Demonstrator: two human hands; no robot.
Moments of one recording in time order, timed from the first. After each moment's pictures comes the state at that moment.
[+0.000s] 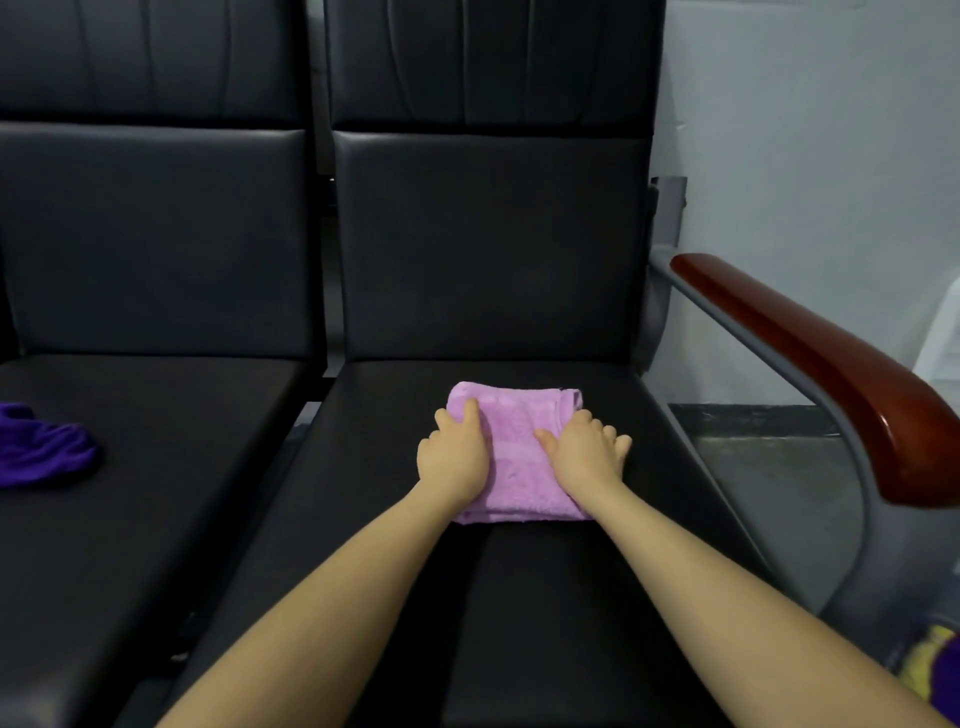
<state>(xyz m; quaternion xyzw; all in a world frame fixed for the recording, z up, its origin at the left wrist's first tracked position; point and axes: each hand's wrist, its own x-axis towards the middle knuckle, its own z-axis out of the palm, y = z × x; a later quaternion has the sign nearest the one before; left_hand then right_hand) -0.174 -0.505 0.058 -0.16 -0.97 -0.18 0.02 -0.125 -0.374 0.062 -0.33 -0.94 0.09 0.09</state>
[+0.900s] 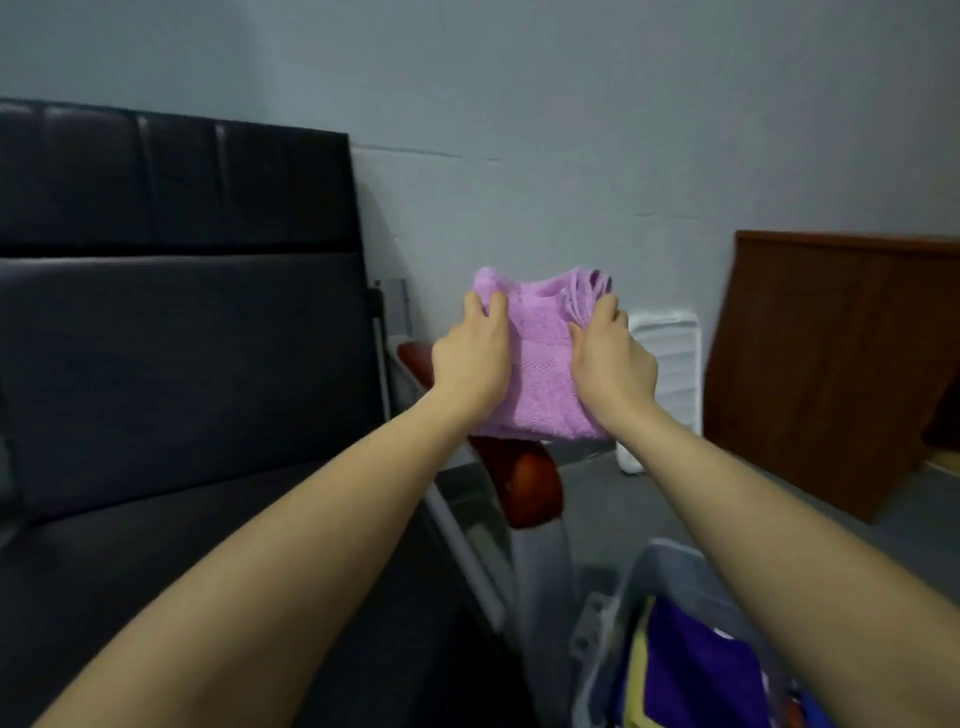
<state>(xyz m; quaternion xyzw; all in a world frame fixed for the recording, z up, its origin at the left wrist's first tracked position) -0.040 -0.267 0.261 -0.43 -0.83 -0.24 0.26 0.049 -0.158 0.250 -0.39 -0.83 -0.04 0.40</state>
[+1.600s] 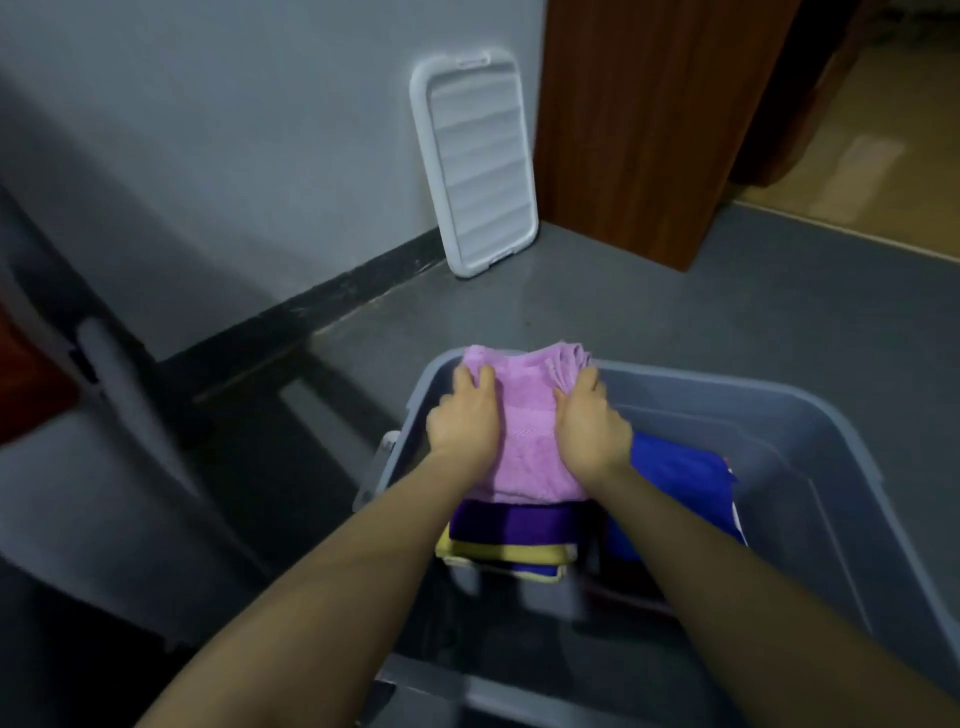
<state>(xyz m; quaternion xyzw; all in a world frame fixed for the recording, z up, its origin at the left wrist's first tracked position) 0.136 -0.056 -0.050 -0.58 -0.81 -0.08 -0.02 0.257 -0.005 -0.068 -0.64 -0.75 0.08 0.14</state>
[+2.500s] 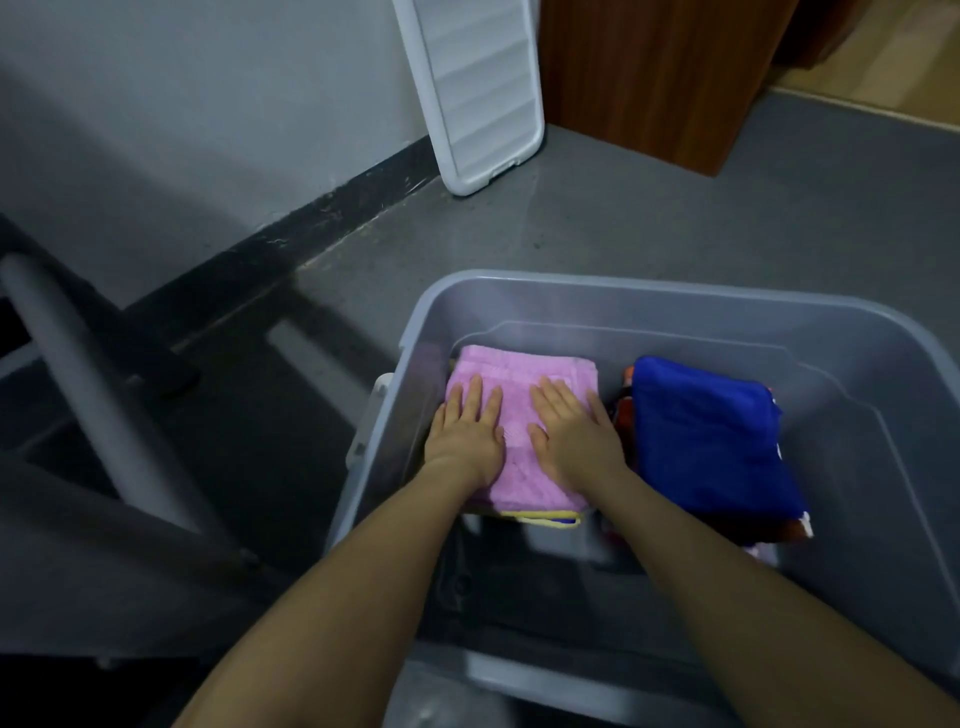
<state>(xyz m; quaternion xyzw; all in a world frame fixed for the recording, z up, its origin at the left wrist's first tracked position) 0.118 -0.069 -0.168 -0.61 -0.76 0.10 -0.18 0.261 -0.021 -0.195 -0.45 -0.89 0.09 0.04</state>
